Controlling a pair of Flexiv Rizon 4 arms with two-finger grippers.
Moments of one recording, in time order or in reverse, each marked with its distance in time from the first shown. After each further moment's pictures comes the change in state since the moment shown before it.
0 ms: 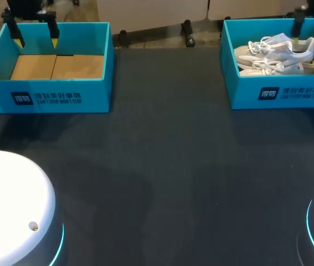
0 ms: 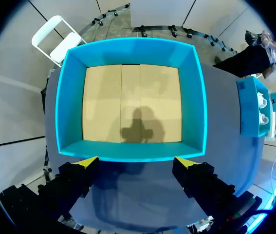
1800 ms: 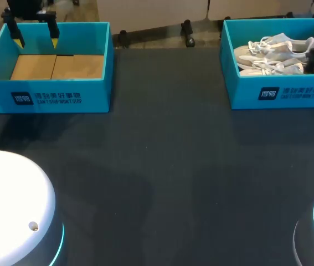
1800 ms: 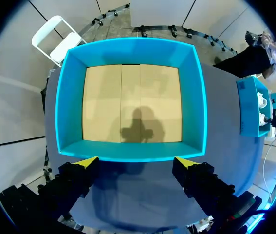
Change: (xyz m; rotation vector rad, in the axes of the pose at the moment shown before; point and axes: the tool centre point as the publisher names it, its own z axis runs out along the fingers) left arm 0.000 0.000 0.000 0.000 0.000 0.000; right arm -0.076 0.025 0.166 -0.025 -0.034 0.054
